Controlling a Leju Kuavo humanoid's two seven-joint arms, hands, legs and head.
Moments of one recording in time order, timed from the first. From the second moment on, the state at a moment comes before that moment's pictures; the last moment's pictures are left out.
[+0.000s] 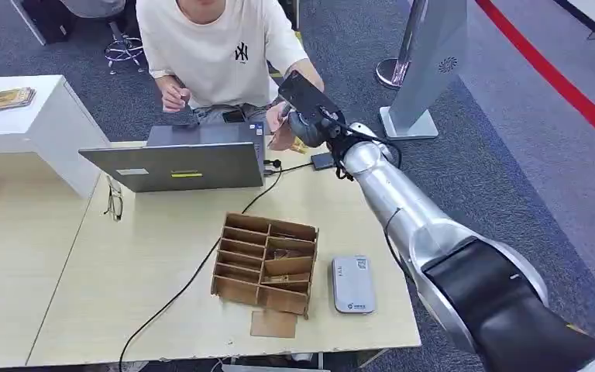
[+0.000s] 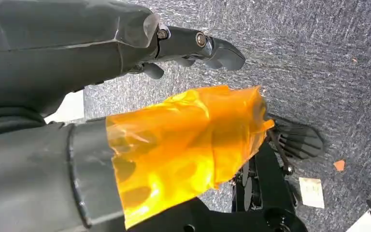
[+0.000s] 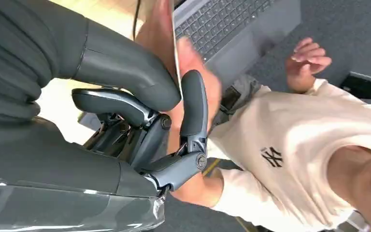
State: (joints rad) left arm -0.07 -0.17 1.37 -0.30 -1.06 -0.10 0.02; right arm -1.08 0.17 0.49 -0.44 0.11 0.01 -0.10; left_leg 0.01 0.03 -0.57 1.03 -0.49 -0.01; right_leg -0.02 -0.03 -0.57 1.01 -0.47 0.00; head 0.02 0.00
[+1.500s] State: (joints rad) left arm -0.06 -0.20 1.37 -0.30 -0.94 -0.11 0.00; right arm -0.58 0.14 0.35 -1.01 -0.46 0.44 -0.29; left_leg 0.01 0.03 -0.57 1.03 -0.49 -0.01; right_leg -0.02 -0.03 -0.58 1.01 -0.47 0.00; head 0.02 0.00
